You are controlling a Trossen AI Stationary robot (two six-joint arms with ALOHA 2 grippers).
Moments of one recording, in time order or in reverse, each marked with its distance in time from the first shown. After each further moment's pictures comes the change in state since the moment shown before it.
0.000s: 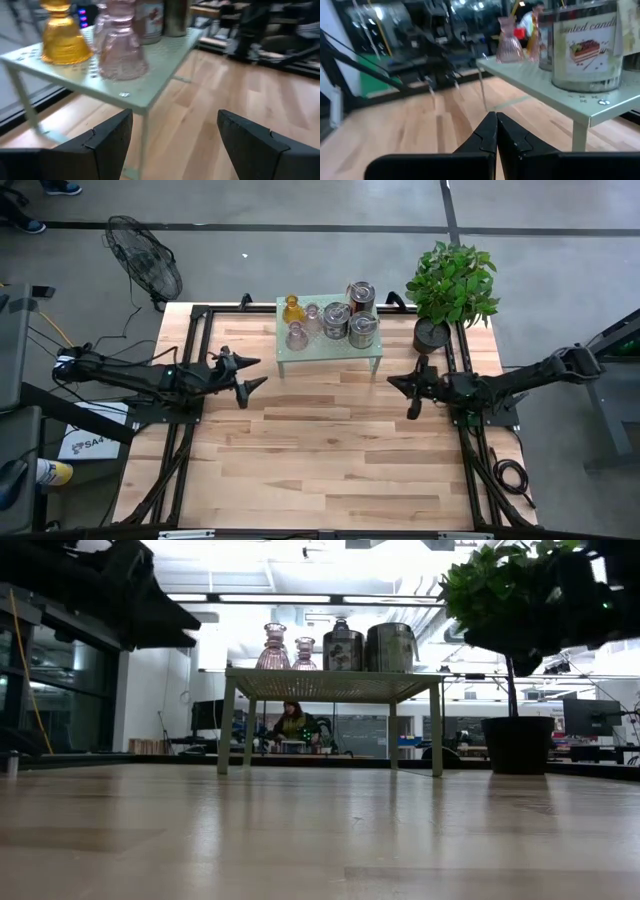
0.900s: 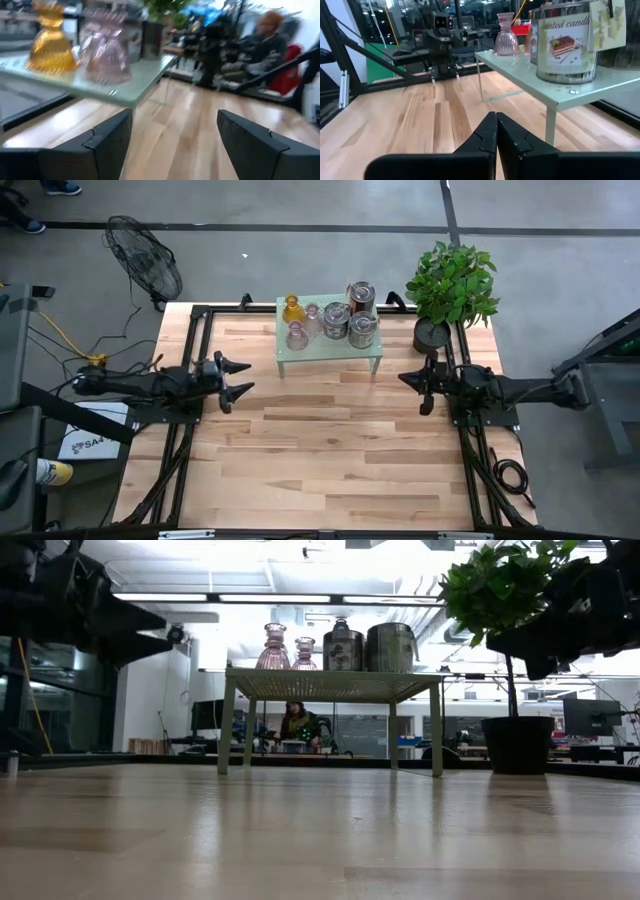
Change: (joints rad) left arm 0.001 -0.521 -0.297 0.027 0.134 0.079; right arm -0.184 -0.520 -0.028 -0.505 -0.234 -0.049
